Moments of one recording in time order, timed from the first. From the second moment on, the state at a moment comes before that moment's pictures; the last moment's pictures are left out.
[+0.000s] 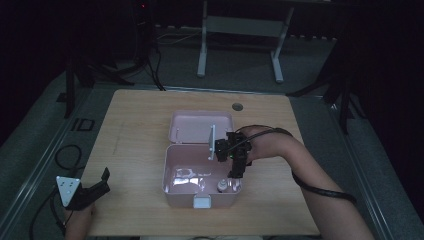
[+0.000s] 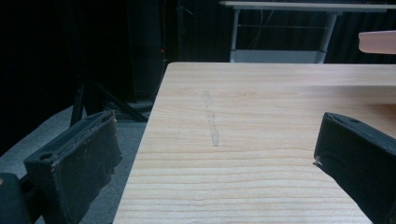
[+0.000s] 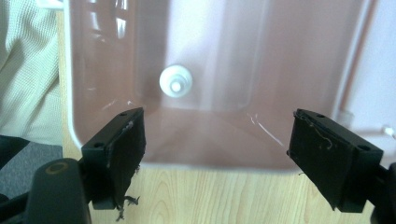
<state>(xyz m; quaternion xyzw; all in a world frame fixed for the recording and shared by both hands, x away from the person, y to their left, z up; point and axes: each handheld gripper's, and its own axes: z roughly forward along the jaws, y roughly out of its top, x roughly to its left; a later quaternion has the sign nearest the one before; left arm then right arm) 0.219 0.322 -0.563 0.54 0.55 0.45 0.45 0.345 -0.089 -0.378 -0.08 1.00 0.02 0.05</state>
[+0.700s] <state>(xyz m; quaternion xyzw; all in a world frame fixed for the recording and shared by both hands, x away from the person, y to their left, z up) 0.219 0.321 -0.563 0.54 0.55 0.45 0.45 0.355 -0.156 -0.399 -0.02 1.00 0.03 0.05</state>
